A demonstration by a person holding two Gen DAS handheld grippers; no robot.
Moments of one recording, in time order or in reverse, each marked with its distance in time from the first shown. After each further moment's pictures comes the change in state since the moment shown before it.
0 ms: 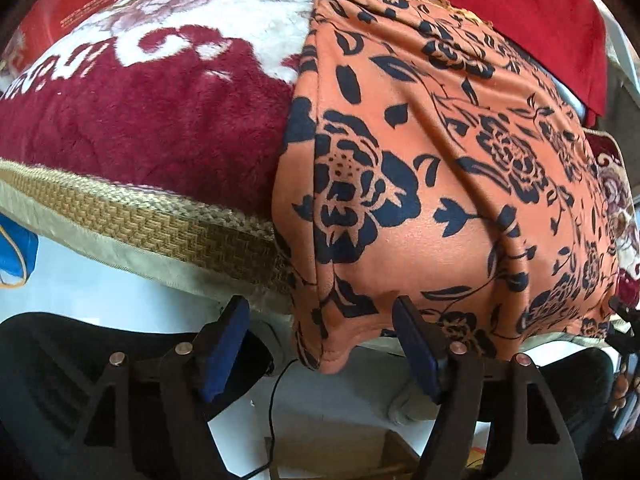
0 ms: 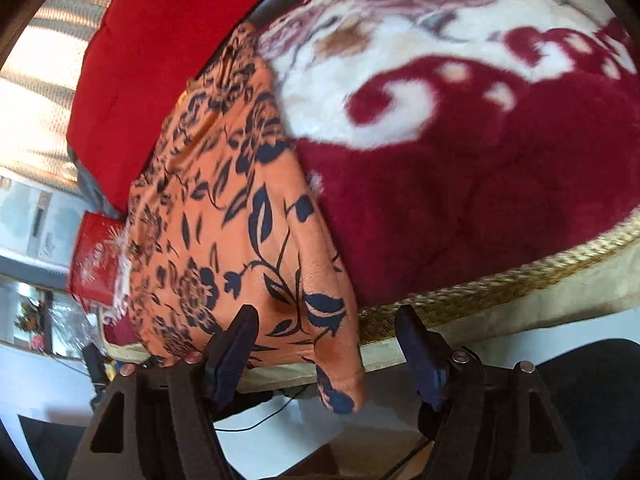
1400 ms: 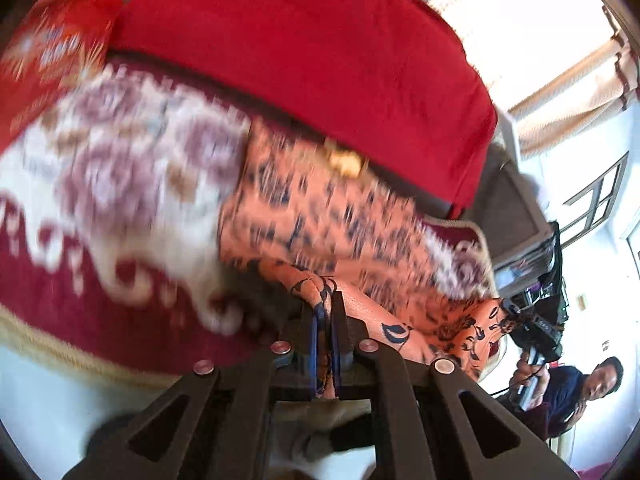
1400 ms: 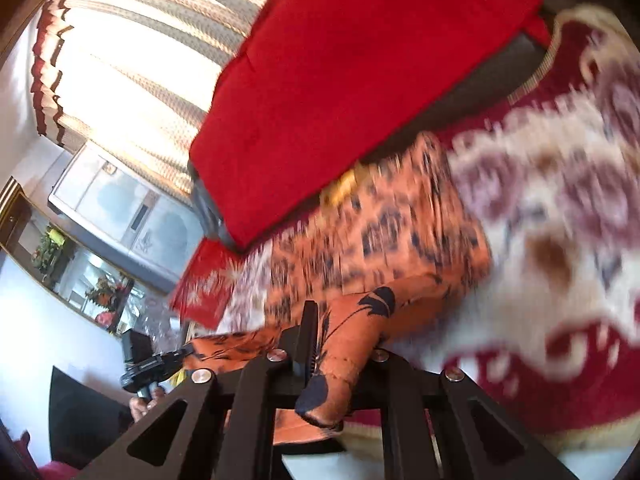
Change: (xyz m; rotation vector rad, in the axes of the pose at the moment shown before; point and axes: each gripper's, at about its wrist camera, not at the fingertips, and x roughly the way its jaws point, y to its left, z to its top) left arm -0.168 0.041 0.116 0.002 -0.214 -0.490; right arm -0.090 0.133 0.101 -0.208 -0.209 0.342
